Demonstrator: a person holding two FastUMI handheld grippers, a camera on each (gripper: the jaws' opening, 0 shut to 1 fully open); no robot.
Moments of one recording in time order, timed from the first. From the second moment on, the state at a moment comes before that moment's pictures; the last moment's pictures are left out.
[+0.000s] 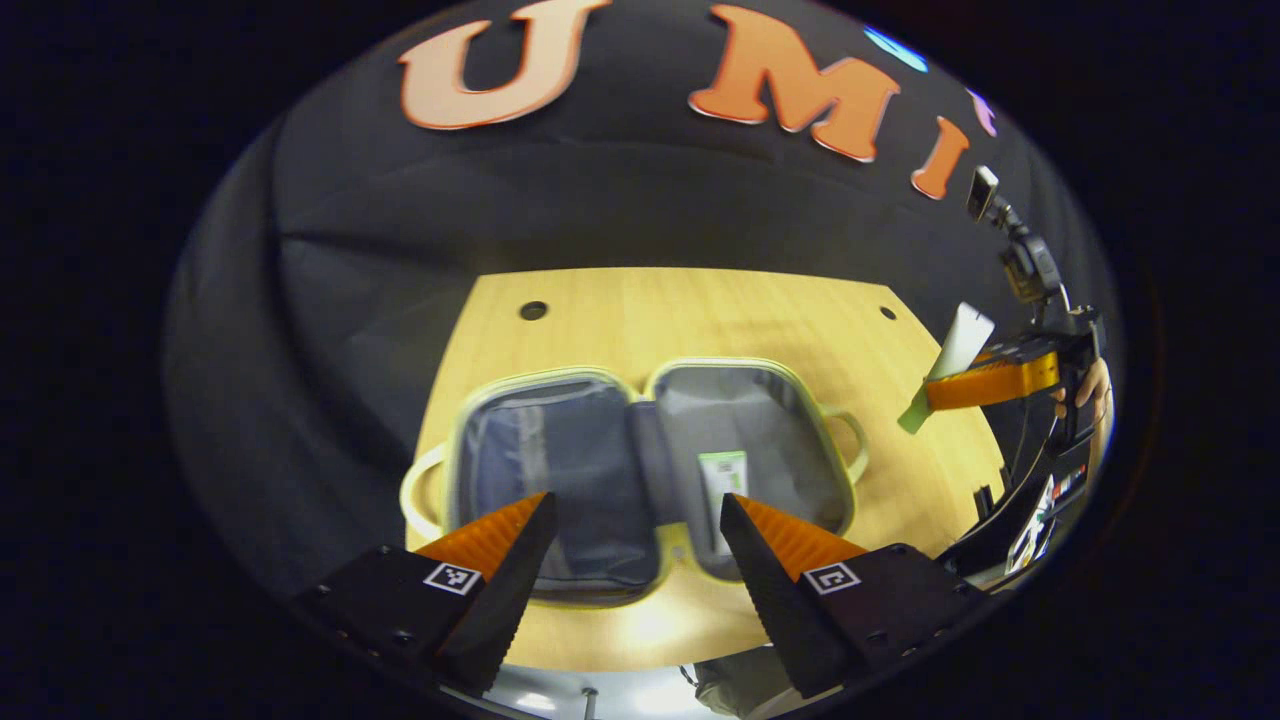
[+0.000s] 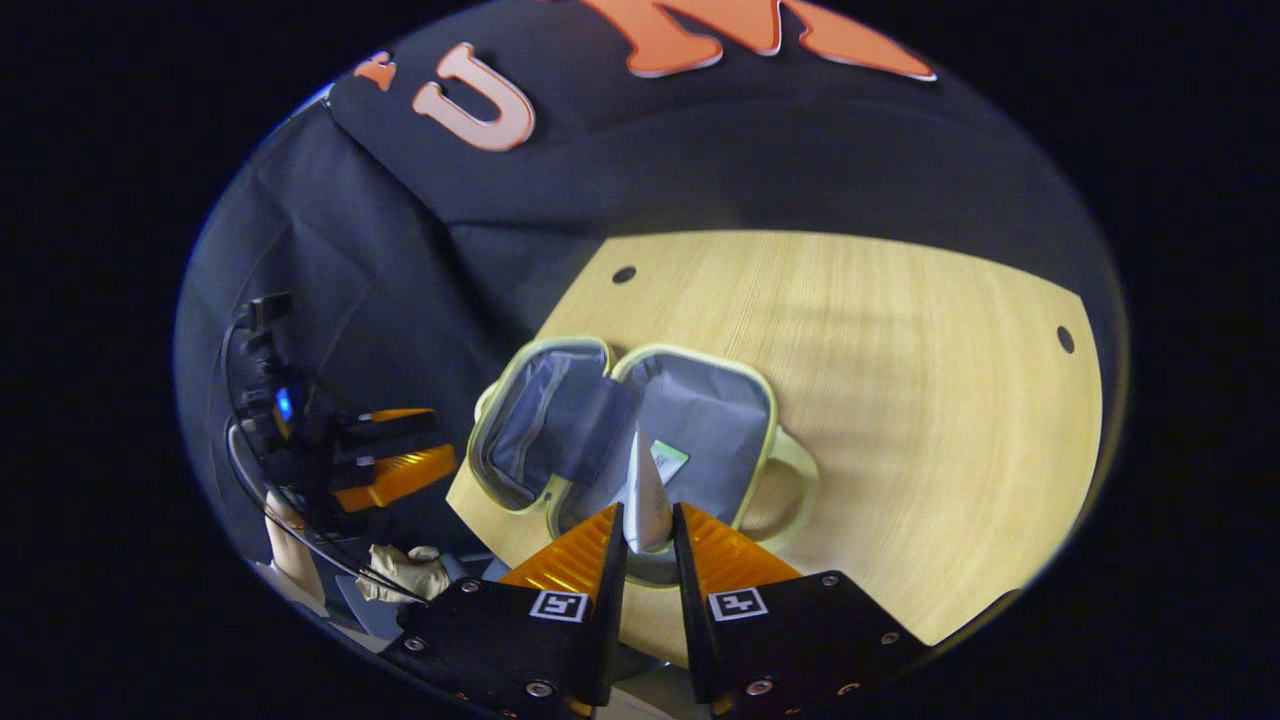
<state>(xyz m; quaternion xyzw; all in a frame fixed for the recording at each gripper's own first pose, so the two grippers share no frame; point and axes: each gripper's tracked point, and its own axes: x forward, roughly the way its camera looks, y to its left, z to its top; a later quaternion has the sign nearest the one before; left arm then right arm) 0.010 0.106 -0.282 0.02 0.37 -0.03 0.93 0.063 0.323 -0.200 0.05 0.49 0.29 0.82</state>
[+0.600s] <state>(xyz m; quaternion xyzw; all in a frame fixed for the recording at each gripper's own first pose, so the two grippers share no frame) -0.046 0.236 -0.306 -0.06 0.38 0.06 0.92 0.061 0.365 -0.329 0.01 0.63 0.22 0.75</state>
